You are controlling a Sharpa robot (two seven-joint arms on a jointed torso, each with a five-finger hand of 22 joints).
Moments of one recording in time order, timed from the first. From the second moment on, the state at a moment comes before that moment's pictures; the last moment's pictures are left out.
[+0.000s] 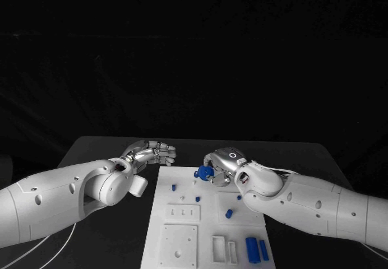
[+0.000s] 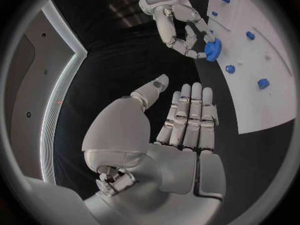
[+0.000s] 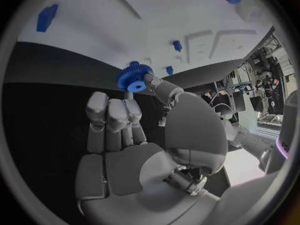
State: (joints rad) left arm 1.33 -0.79 -0.14 1.40 -0.11 -0.24 0.22; left_hand 1.16 -0.09 0.52 -0.27 0.10 0.77 0.18 0.39 0.41 1.13 0.14 0.10 0.10 0.91 0.13 0.44 0.51 0.03 0.74 0.03 0.33 1.31; right arm 1.22 -0.57 -0.11 1.30 -1.81 -0.46 -0.26; right_hand 1.08 -0.26 0.78 -0.11 0.05 0.93 0.09 0.36 0.44 1.19 -0.01 1.22 1.25 1.31 -0.11 1.27 1.01 0.18 1.17 -0.09 1.16 1.31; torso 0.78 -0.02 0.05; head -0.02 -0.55
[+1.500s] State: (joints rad) left arm 1.33 -0.78 -0.14 1.40 -0.11 -0.24 0.22; left_hand 1.16 -0.09 0.52 -0.28 0.10 0.77 0.18 0.39 0.41 1.13 0.14 0.10 0.10 0.91 0.13 0.44 0.51 0.03 0.74 0.03 0.33 1.31; right arm 1.19 -0.40 -0.16 1.14 -1.83 -0.44 -0.27; right_hand 1.10 -0.28 0.79 -0.12 0.05 0.90 0.12 0.31 0.42 1.13 0.00 1.15 1.19 1.30 -0.09 1.25 1.01 0.18 1.17 -0.09 1.16 1.31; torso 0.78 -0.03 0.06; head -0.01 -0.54
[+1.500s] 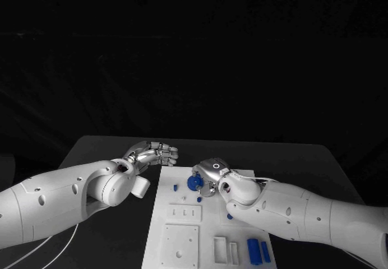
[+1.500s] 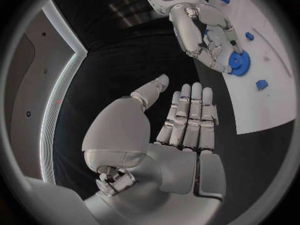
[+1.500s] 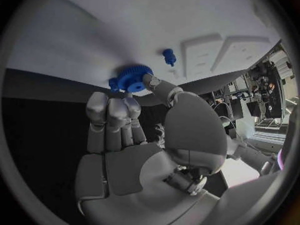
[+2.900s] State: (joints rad) left arm 1.33 -0.79 -0.14 1.40 -0.11 -0.24 0.22; left_hand 1.15 -0.09 0.52 -0.28 0.10 0.77 0.19 0.39 0.41 1.14 0.14 0.10 0.09 0.91 0.13 0.44 0.52 0.03 0.74 0.03 0.33 1.31; right arm 1.19 -0.54 -0.14 1.23 -1.59 -0.48 -0.20; right_hand 1.05 -0.28 0.72 -0.09 0.06 0.83 0.14 0.28 0.41 1.09 0.03 1.14 1.19 1.30 -0.09 1.24 1.02 0.18 1.16 -0.08 1.15 1.31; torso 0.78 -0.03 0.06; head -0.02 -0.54
